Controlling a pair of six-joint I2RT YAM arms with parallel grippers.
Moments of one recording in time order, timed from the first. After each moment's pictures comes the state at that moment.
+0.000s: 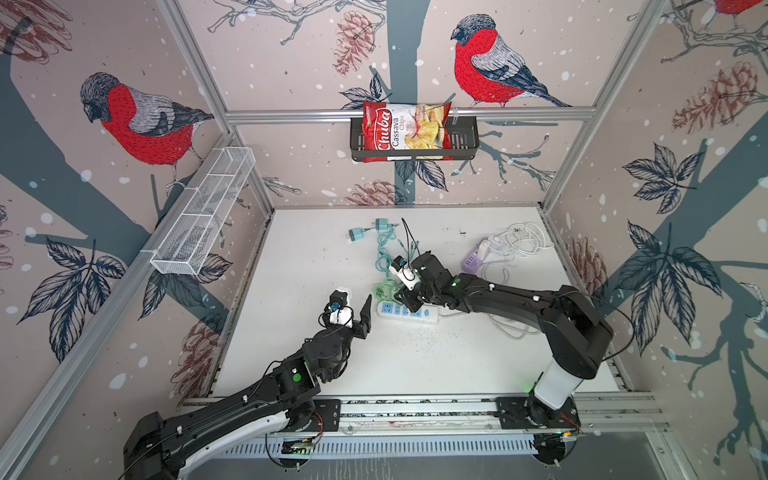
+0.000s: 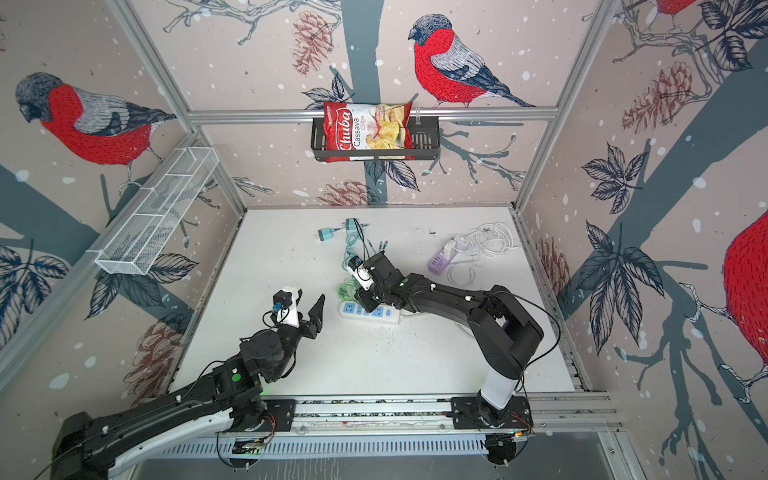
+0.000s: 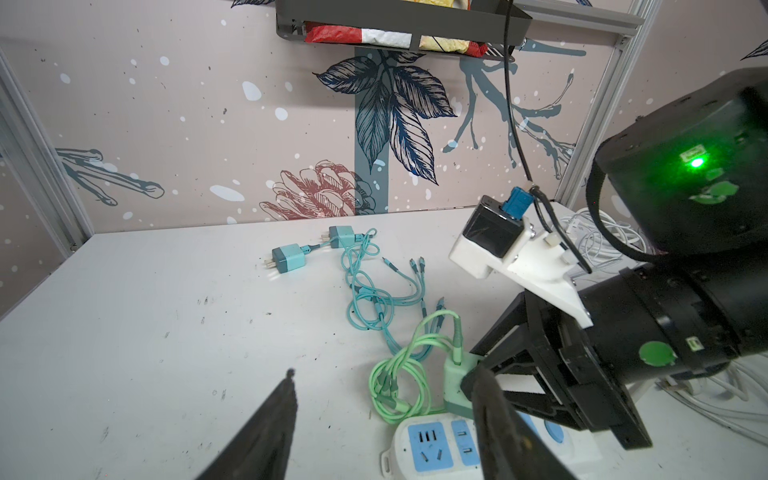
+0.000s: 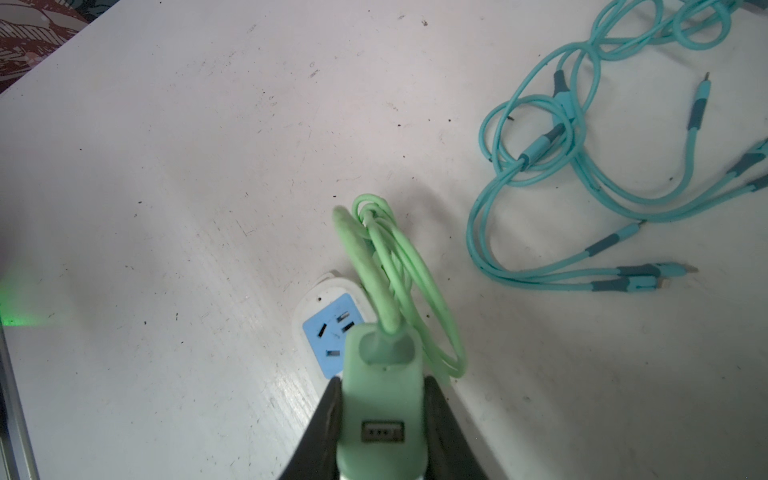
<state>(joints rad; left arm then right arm) -1.02 0.57 0.25 0.22 -0.71 -0.15 0.88 1.72 1.09 -0.19 -0.16 0.03</state>
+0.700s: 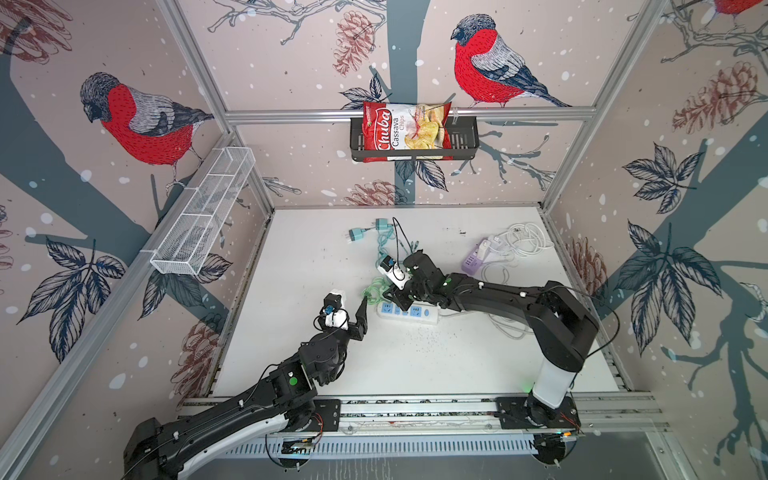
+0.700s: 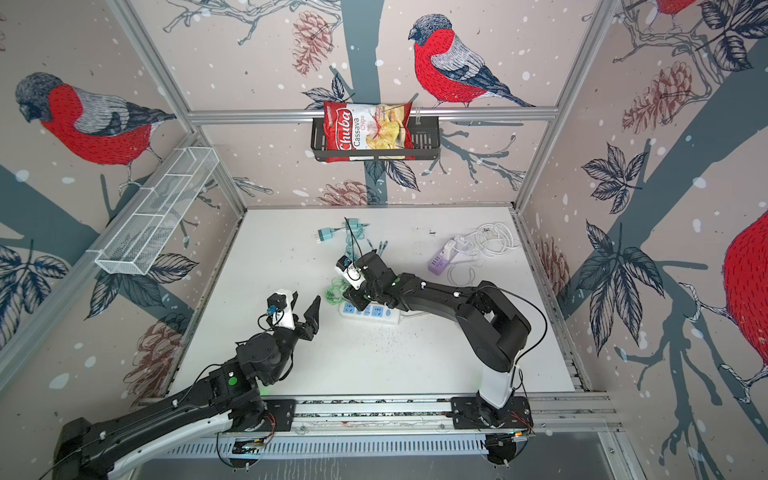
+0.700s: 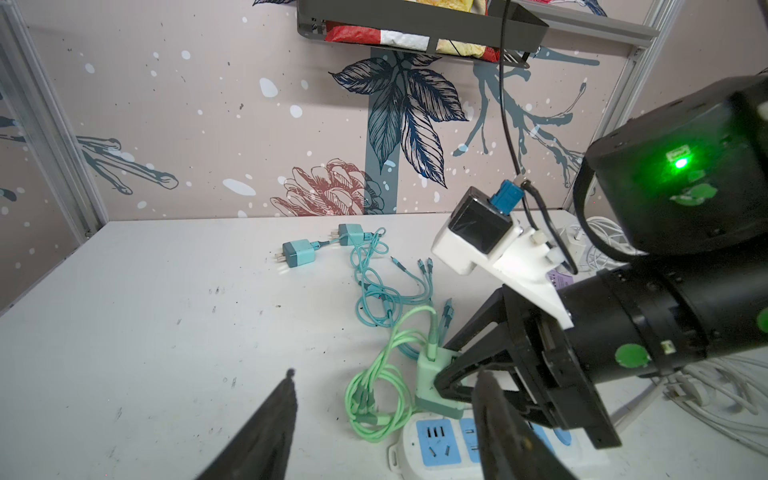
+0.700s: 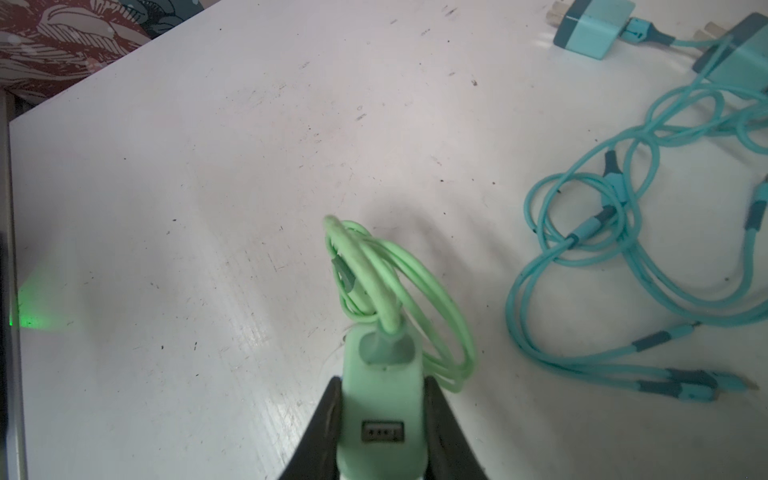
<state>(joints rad) -1.02 0.49 0.22 0.19 -0.74 -0.18 0.91 1.81 1.15 -0.09 -0.22 -0.06</state>
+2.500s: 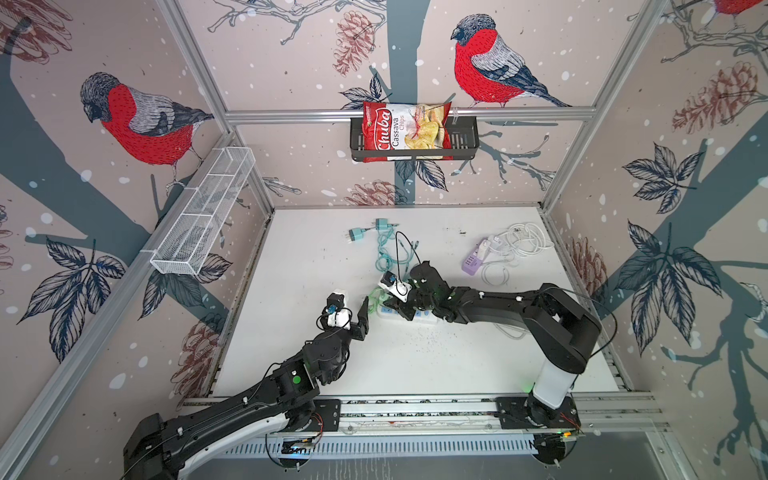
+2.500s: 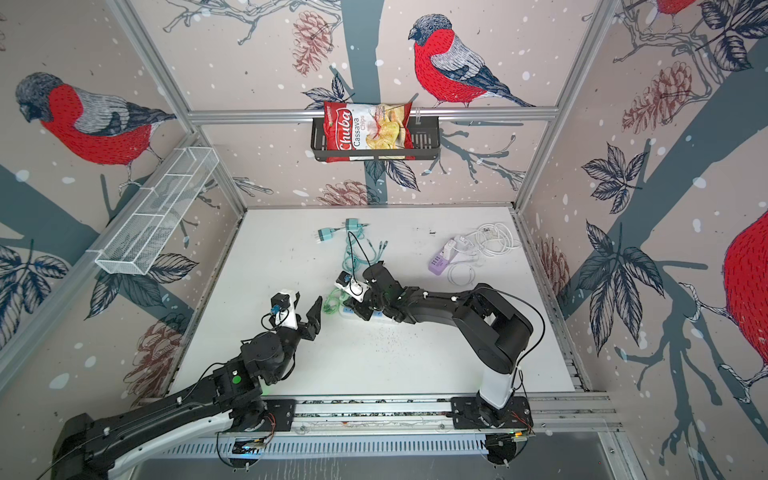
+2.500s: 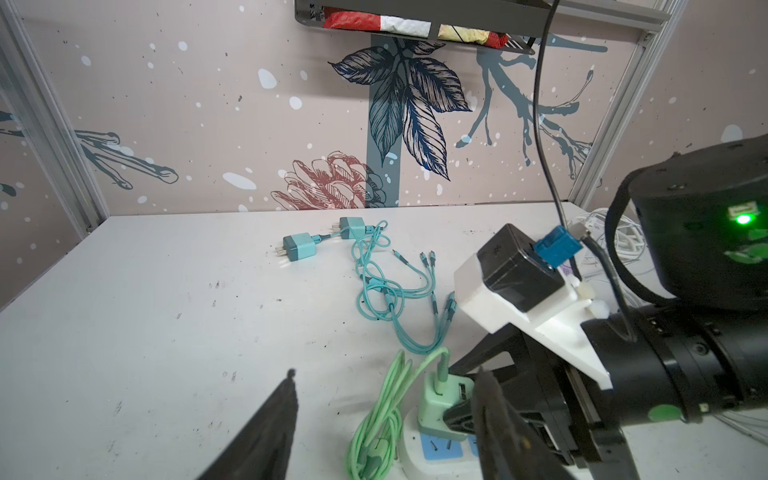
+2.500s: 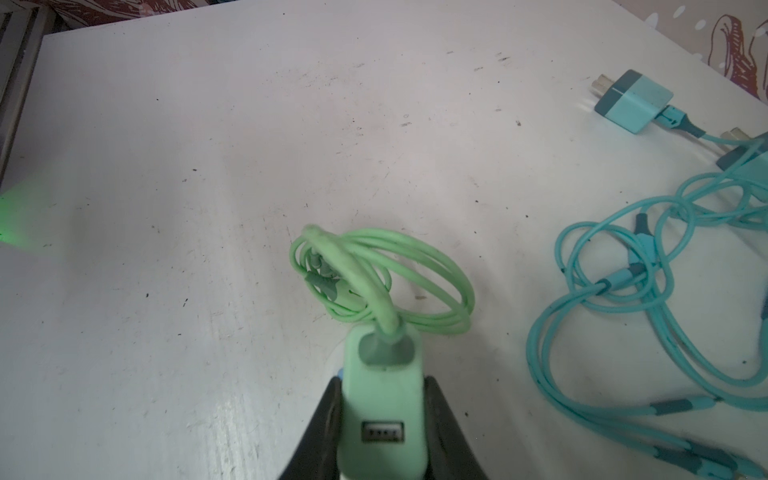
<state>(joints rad) -1.02 0.55 0.21 0.22 -0.74 -0.18 0.91 1.78 0.96 0.17 -0.28 -0.26</state>
